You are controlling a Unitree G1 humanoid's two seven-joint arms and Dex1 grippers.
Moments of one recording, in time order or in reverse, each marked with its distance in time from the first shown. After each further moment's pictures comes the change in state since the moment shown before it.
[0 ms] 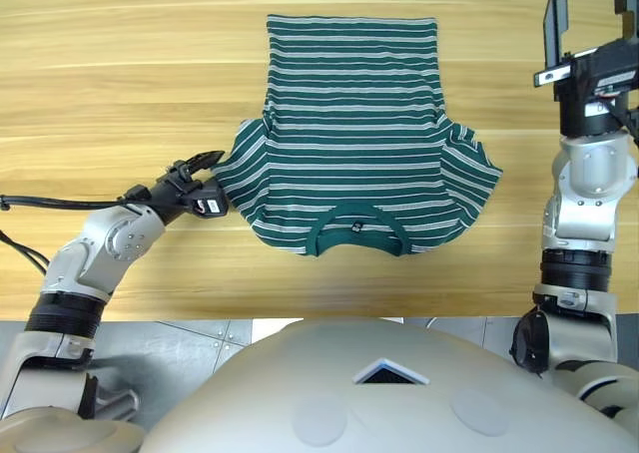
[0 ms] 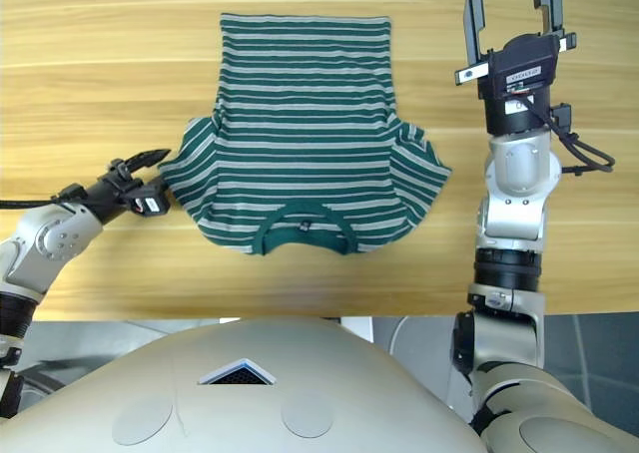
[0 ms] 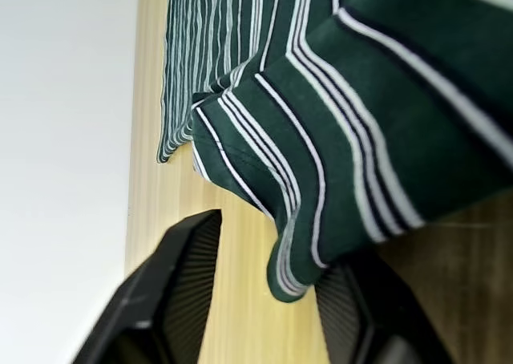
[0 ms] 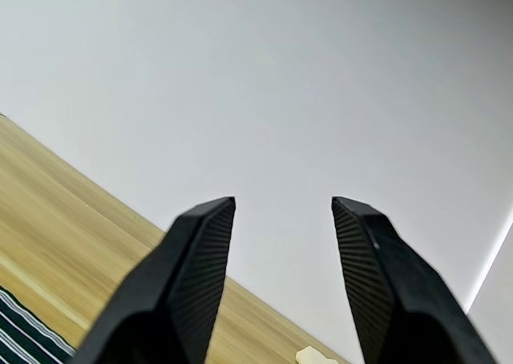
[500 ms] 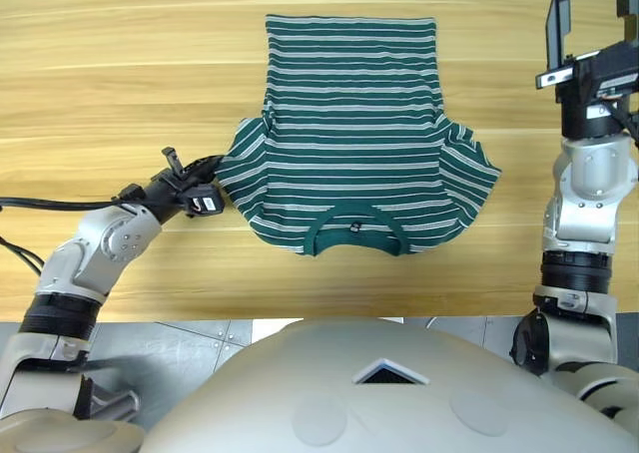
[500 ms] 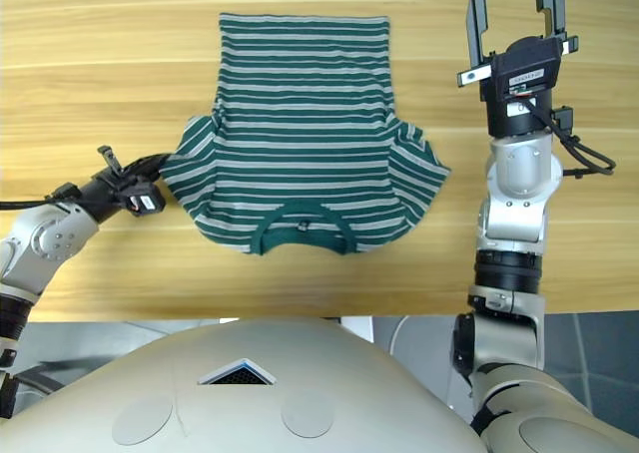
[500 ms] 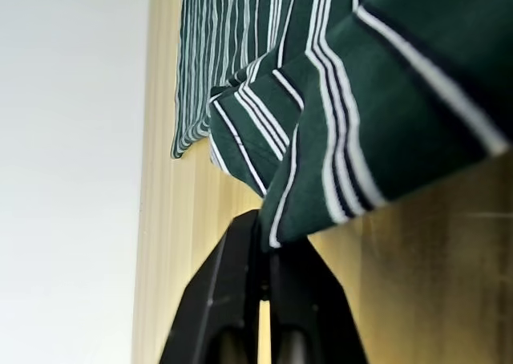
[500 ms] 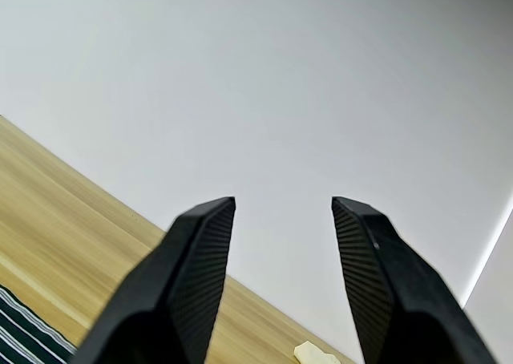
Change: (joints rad) left arm 0.010 0.017 0.009 -0.010 -0.012 0.007 0.050; right arm 0.009 0.000 -0.006 -0.001 0.004 0.000 0.000
